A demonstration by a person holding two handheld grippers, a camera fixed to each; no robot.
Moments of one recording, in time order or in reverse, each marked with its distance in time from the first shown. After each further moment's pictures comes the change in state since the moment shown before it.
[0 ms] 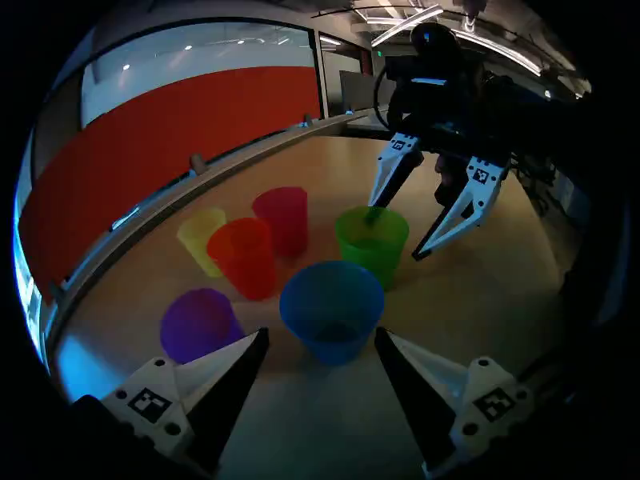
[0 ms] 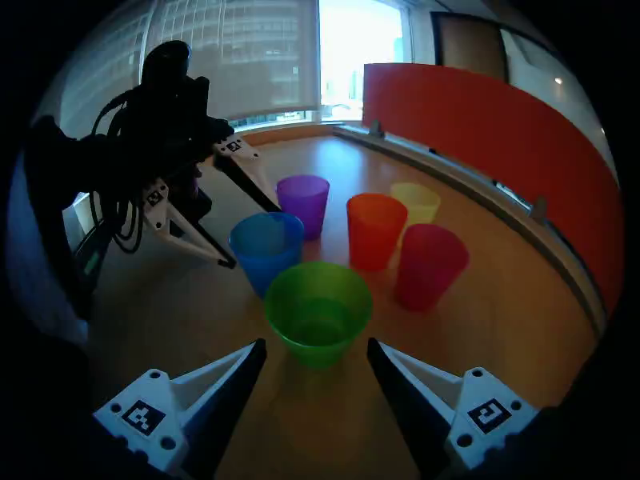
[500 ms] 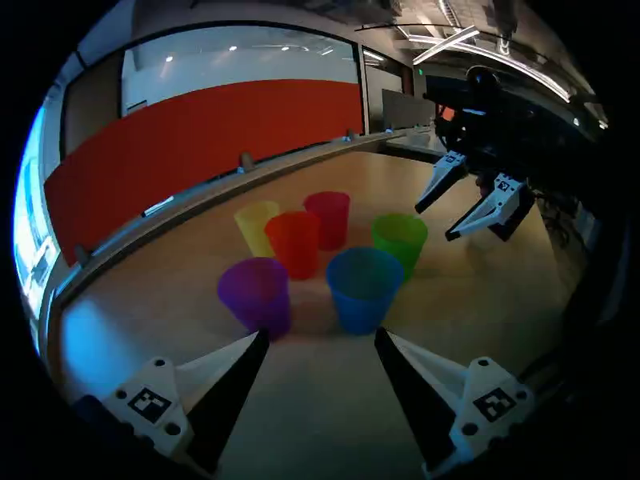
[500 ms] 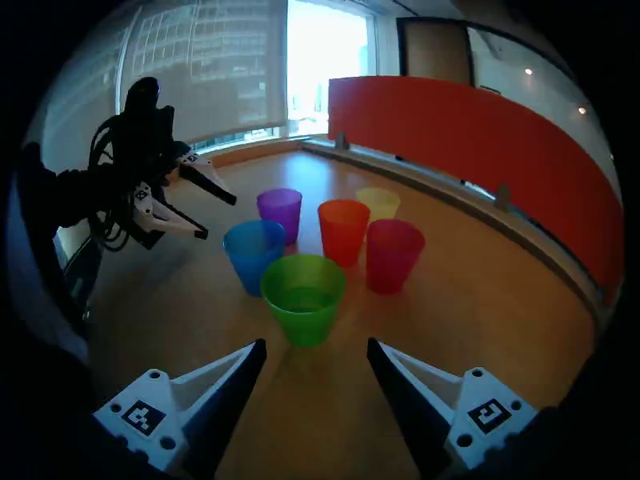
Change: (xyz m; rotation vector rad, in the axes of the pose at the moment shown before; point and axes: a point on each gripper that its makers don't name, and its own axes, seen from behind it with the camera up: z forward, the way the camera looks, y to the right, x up) left arm -0.015 -0.023 -0.055 0.145 0.060 -0.121; right arm -0.006 0.001 -0.042 -0.124 0.080 0.086
